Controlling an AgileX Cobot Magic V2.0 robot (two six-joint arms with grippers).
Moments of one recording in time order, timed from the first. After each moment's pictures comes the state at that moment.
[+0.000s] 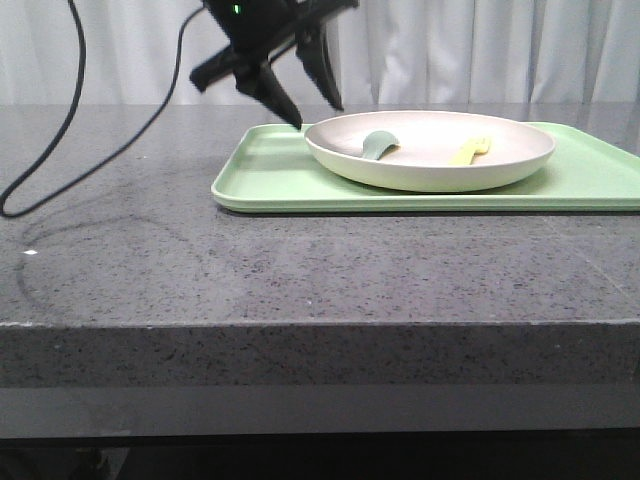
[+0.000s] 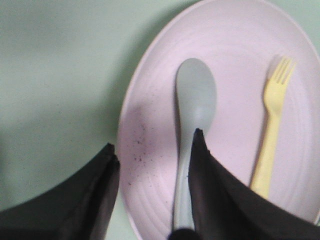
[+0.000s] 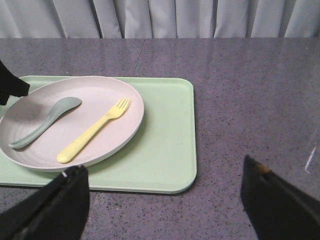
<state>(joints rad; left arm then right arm) -0.42 2.24 -2.29 -0.41 1.15 -0.19 0.02 0.54 -0.55 0.12 0.35 -0.03</state>
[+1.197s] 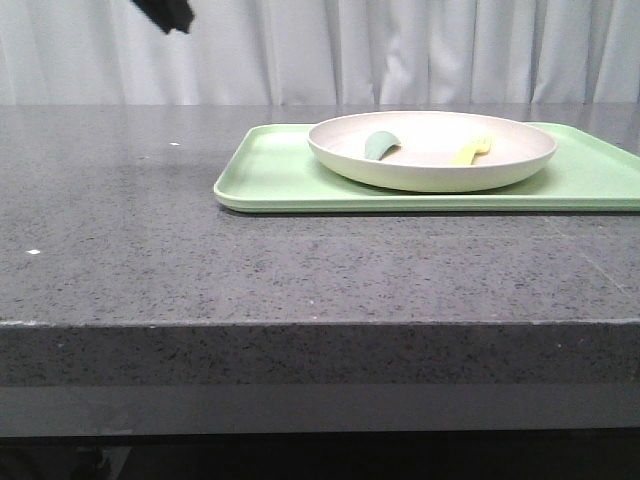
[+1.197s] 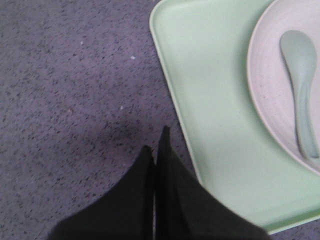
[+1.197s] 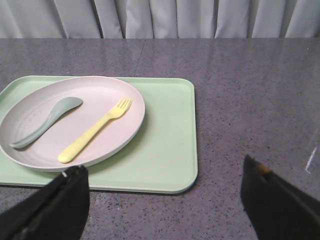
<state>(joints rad) -0.39 1.78 -1.81 0.01 1.06 -0.12 0.02 0.54 -0.55 0.12 0.35 -0.03</state>
